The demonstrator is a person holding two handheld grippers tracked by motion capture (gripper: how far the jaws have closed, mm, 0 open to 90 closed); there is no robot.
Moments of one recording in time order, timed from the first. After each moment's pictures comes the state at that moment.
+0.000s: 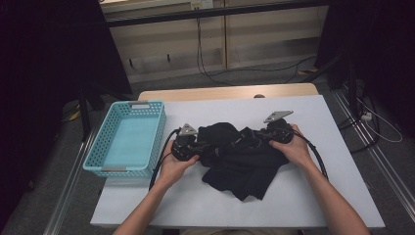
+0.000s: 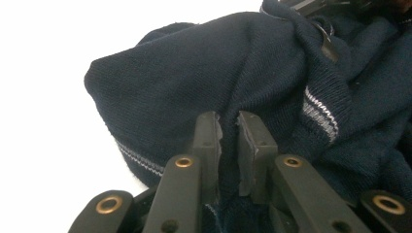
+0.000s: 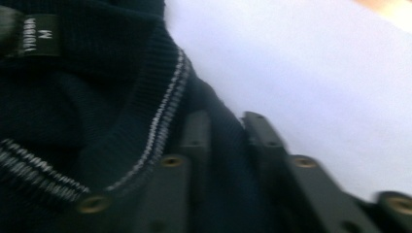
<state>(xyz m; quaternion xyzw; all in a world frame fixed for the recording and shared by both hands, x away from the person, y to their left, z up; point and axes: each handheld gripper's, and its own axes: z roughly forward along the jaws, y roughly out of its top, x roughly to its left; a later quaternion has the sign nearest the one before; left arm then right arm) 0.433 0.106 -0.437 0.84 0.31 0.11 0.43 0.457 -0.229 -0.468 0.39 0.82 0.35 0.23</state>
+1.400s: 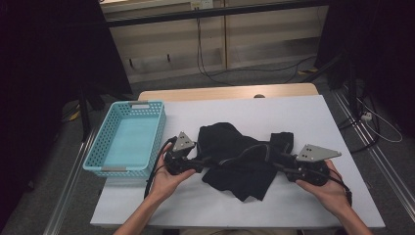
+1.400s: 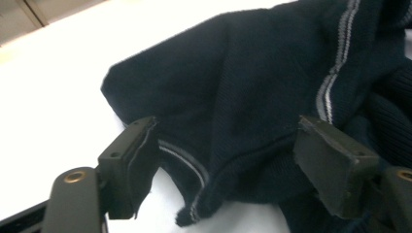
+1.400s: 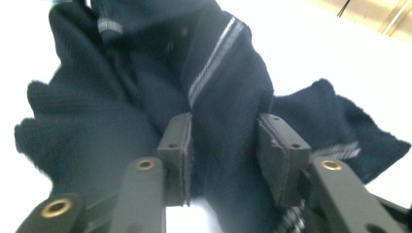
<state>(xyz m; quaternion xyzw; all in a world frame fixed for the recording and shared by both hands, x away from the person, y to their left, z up) 0.393 0.121 -0.425 0.85 0.25 0.17 0.44 0.307 -0.257 -0.439 0.33 0.79 0.45 0.25</state>
